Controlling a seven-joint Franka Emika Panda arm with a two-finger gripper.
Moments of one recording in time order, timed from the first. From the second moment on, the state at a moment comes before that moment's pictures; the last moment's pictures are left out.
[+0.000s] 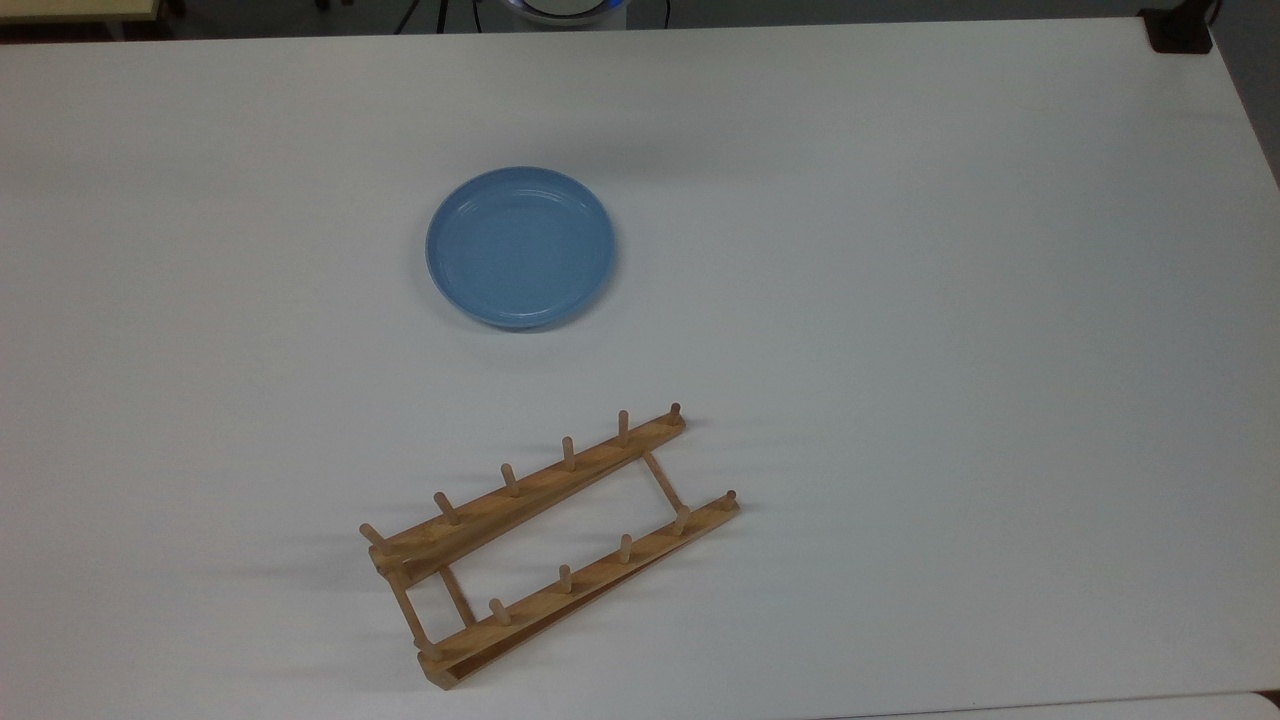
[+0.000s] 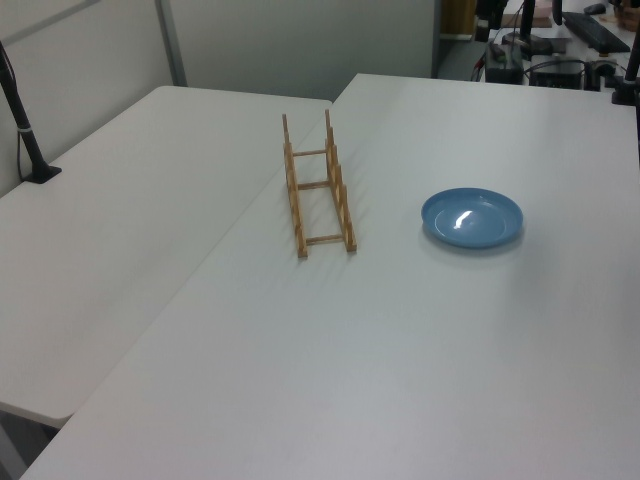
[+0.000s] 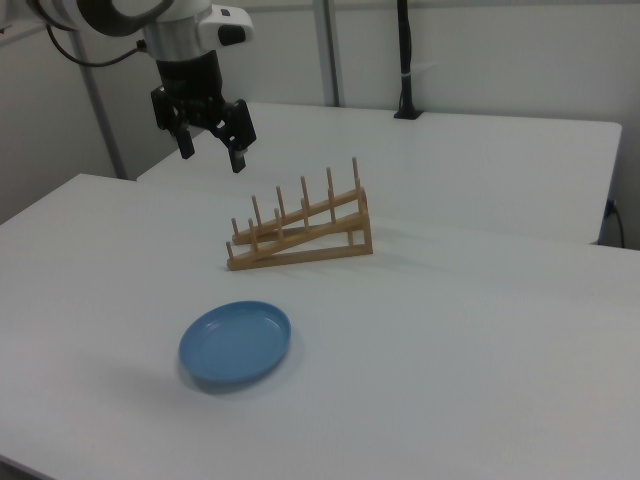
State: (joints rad) arm -0.09 -0.03 -0.03 -1.54 0.08 1.60 -0.11
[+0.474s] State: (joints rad) arm -0.09 -0.03 -0.04 -1.54 0.08 1.60 -0.12
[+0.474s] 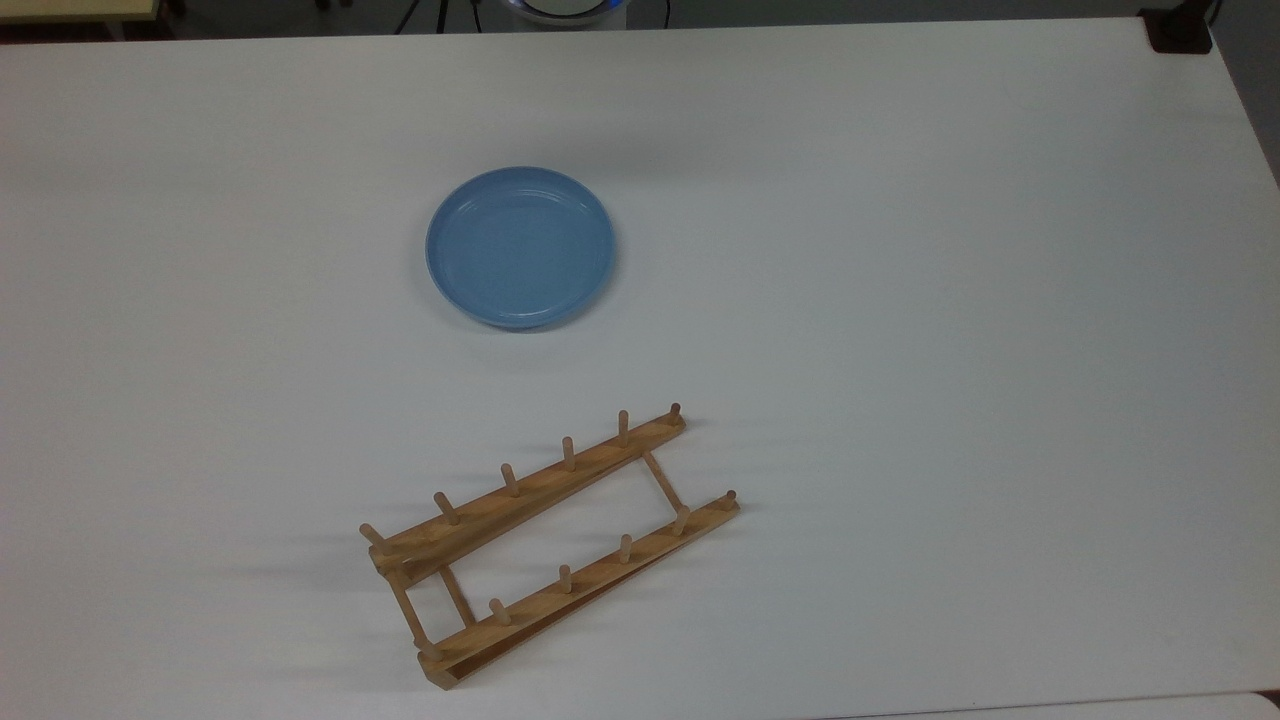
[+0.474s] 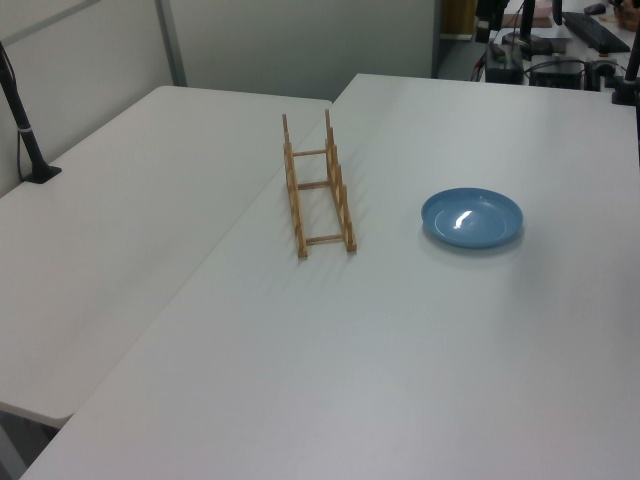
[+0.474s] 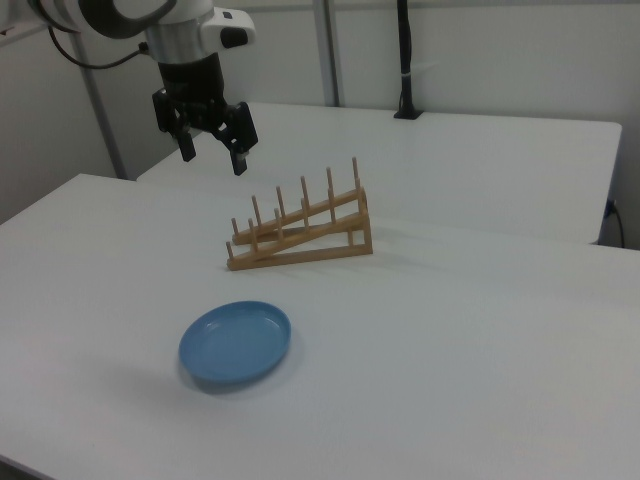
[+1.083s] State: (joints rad) arm -0.11 -0.01 -0.04 -1.74 -0.08 1.69 -0.41
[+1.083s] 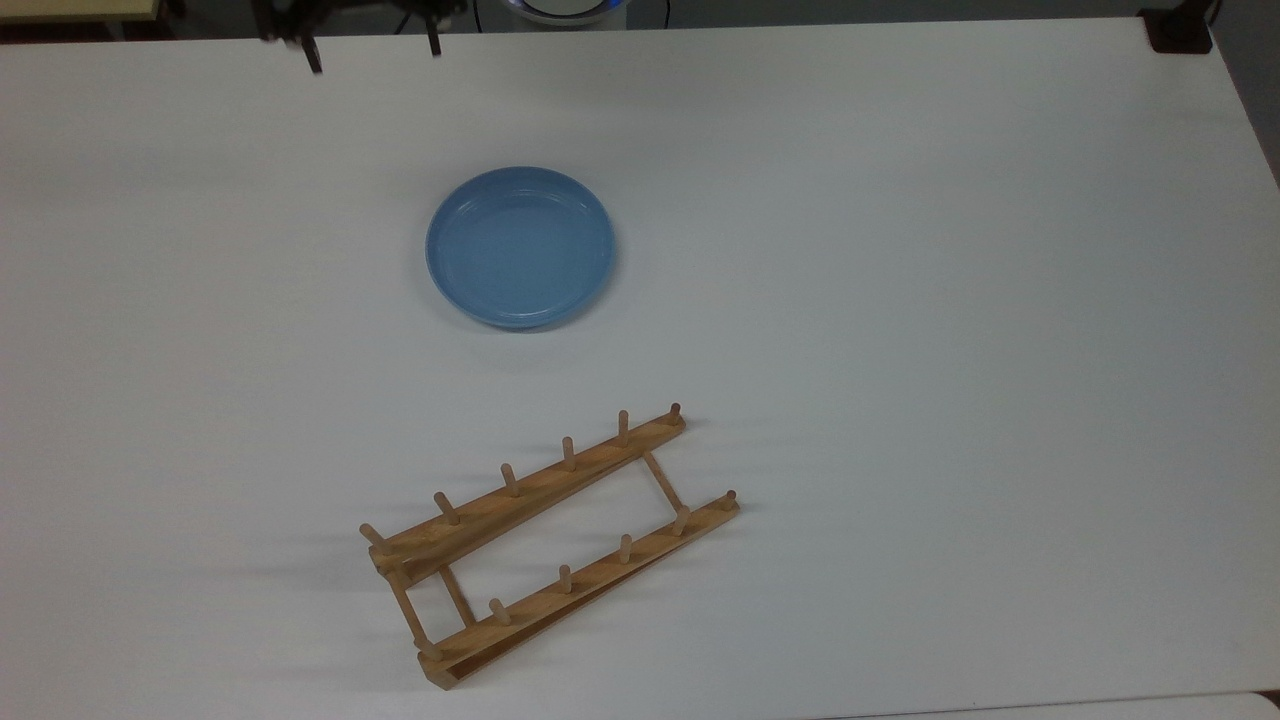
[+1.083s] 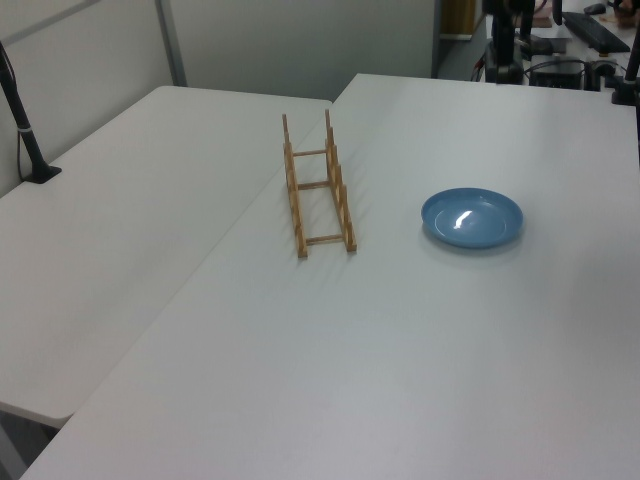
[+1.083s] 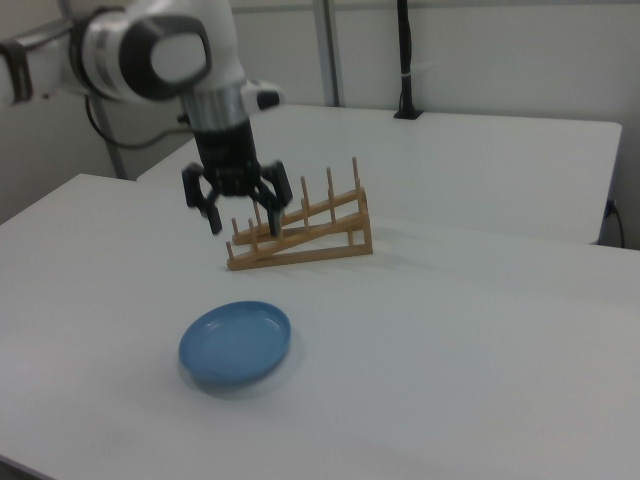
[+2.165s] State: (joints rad) arm -0.08 0.31 -0.04 -1.95 -0.08 2.25 -0.09
